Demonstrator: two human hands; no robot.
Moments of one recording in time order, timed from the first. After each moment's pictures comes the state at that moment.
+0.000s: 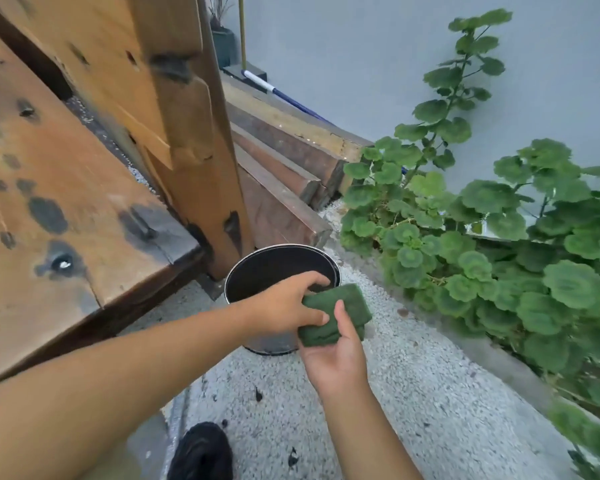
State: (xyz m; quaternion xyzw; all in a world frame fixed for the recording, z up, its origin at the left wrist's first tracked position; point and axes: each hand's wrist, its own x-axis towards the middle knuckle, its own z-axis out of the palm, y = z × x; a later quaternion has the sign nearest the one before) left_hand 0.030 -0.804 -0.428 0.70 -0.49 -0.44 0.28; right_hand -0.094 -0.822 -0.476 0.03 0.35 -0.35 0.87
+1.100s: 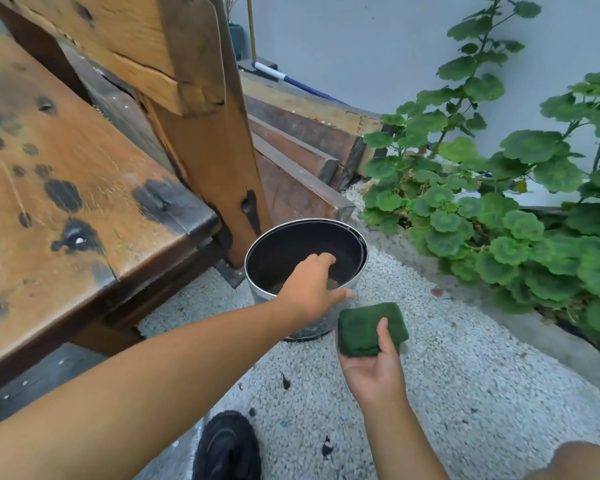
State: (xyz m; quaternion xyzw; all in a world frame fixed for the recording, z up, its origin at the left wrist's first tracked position) left_hand 0.032 -0.808 -0.536 0.80 -0.51 -0.23 0.22; right_hand -0.123 -0.808 -0.591 0.08 0.38 -0.38 0.84
